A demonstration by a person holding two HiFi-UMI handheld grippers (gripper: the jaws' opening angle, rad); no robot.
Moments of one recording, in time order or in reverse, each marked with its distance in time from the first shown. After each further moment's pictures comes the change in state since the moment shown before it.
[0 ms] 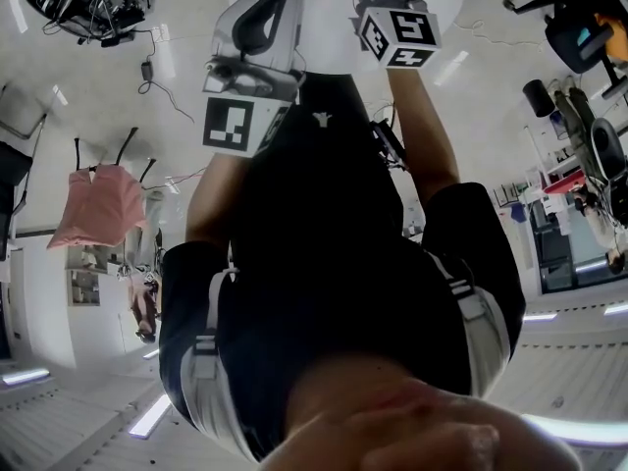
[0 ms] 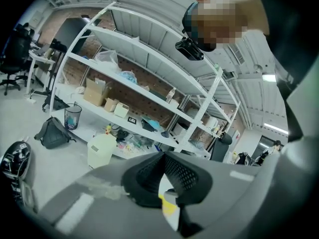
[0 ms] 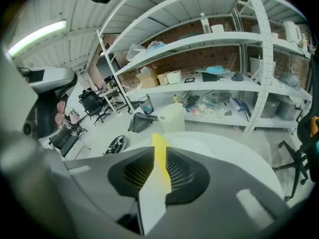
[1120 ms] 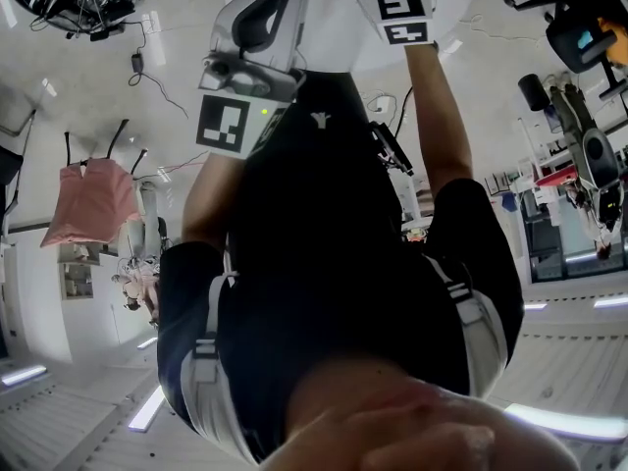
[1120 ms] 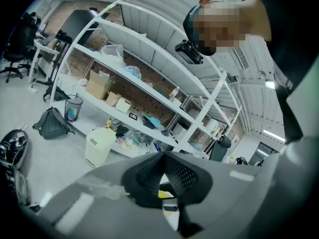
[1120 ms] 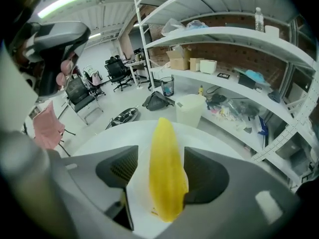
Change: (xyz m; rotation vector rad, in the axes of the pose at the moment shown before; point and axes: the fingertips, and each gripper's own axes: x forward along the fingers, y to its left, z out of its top) left arm 0.011 0.015 -0.017 -0.073 0.010 -0.024; right arm 0.051 0.003 -0.023 -0.395 0.206 0.125
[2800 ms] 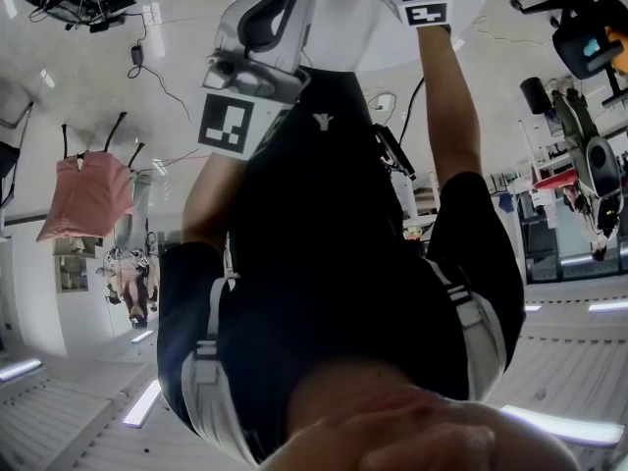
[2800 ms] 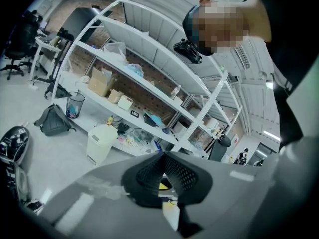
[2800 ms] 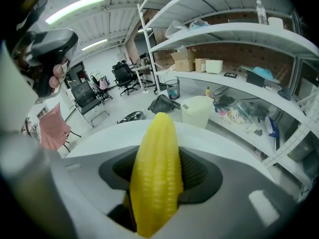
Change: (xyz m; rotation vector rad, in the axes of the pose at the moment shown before) left arm -0.008 0.010 -0.015 -0.014 0.015 0.006; right arm 0.033 -0.005 -0.003 -0.022 -0.043 0.091
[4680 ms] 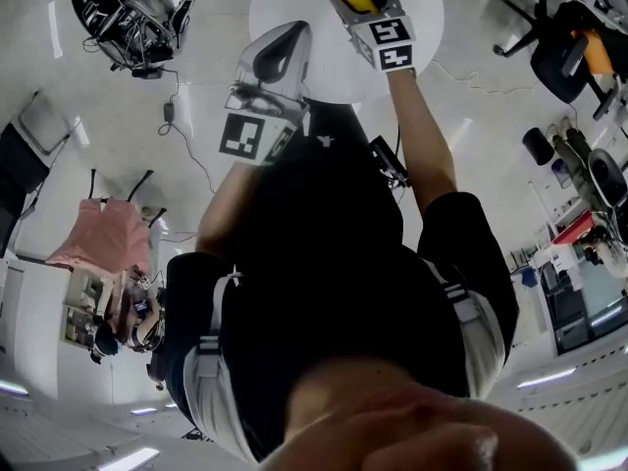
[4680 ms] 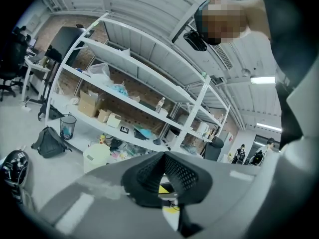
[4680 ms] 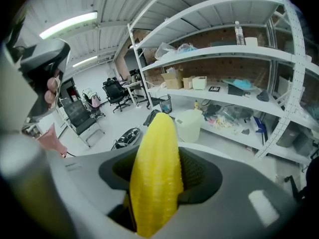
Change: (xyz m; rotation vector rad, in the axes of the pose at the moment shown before) left arm -0.074 -0.092 0.047 0.154 -0.101 -0.046; right arm -0.105 0.051 0.042 0.123 -0.149 -0.086
